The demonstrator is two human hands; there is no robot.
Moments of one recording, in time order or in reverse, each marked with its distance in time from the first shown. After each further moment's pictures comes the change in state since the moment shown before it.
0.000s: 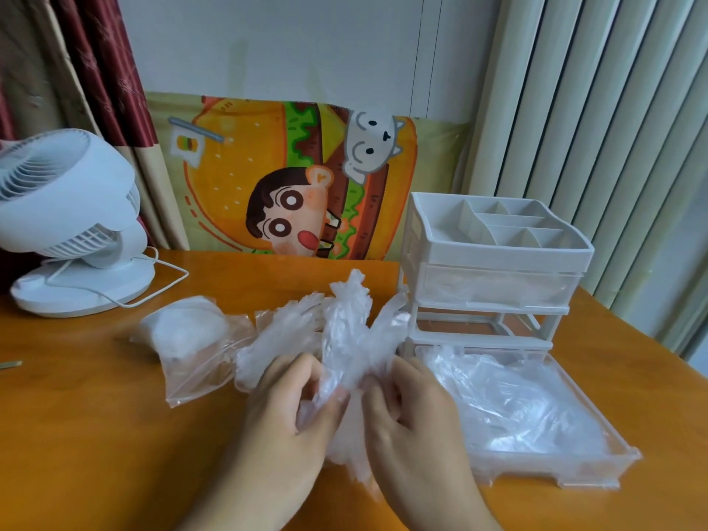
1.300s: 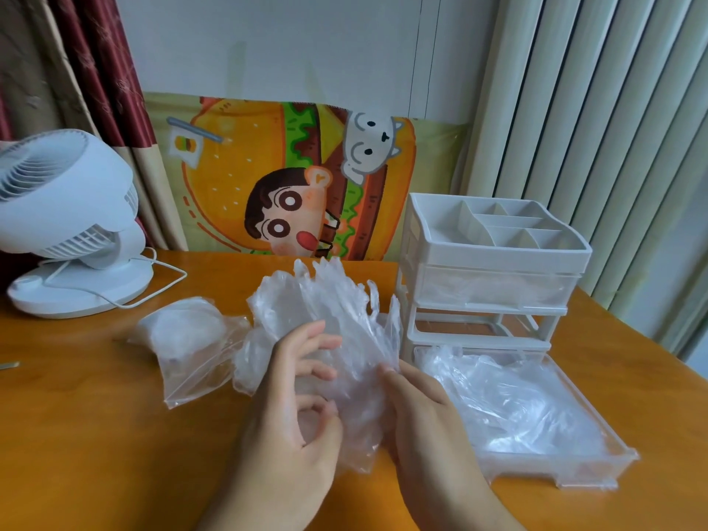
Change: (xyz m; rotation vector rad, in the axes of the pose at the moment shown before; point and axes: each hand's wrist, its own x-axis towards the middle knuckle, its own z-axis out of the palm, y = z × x) left_hand -0.005 -0.005 0.014 -0.231 0.082 0.197; right_hand 0.005 -0.009 -0.011 0.699 -0.140 0.477
